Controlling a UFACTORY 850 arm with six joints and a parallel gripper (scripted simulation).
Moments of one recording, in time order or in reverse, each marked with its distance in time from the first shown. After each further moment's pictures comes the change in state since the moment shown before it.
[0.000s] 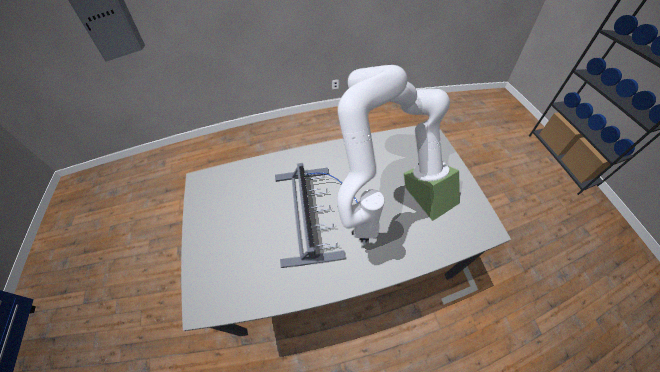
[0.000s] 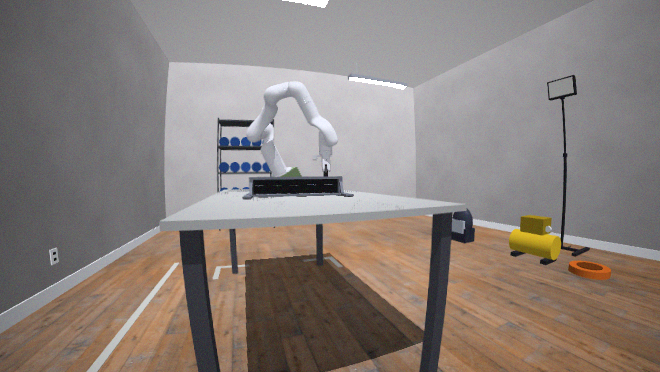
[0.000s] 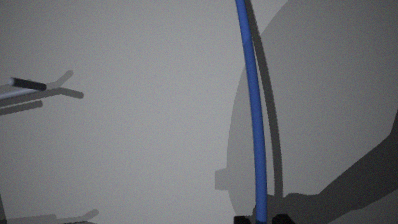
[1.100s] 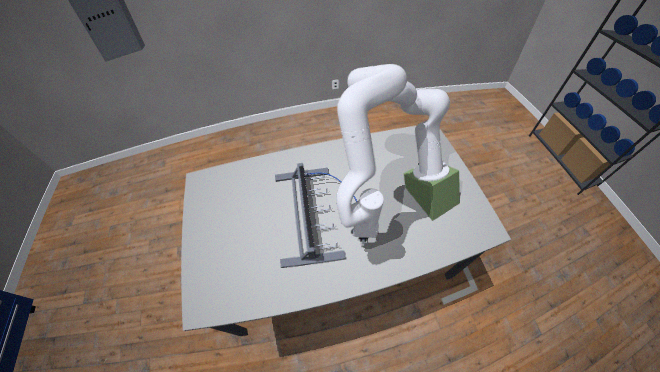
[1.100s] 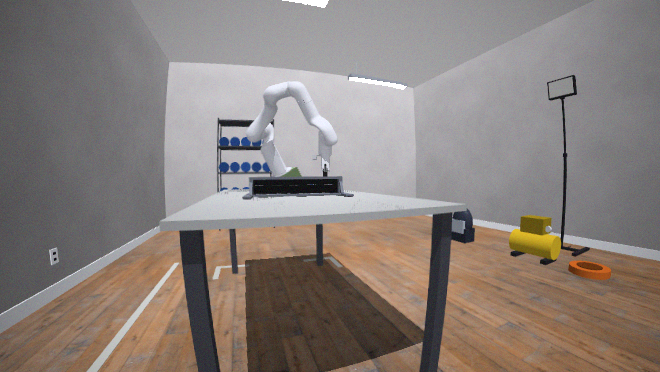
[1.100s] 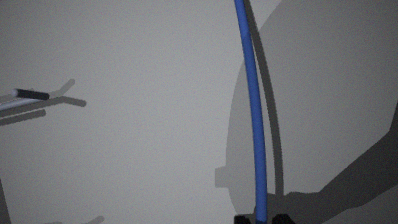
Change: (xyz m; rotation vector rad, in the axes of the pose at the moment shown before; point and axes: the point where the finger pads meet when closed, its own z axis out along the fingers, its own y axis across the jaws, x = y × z) arm 0.003 -0.003 -0.002 0.002 0.002 0.024
